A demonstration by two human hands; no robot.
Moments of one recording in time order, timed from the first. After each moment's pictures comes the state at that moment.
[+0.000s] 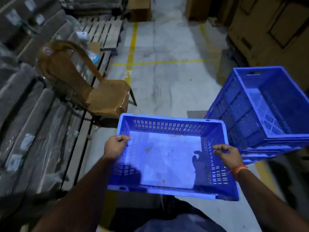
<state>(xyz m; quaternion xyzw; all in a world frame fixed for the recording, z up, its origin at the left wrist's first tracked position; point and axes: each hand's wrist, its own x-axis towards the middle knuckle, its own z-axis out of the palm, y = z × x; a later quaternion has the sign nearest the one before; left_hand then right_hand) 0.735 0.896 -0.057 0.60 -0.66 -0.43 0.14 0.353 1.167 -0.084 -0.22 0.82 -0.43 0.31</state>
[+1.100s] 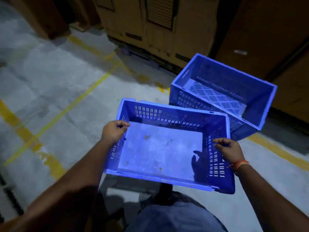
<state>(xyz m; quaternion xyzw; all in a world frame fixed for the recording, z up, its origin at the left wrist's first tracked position) 0.239 0.511 -0.023 0.21 -0.90 -0.38 -0.09 0.258 0.987 -0.081 0.17 0.83 -0.53 0.09</state>
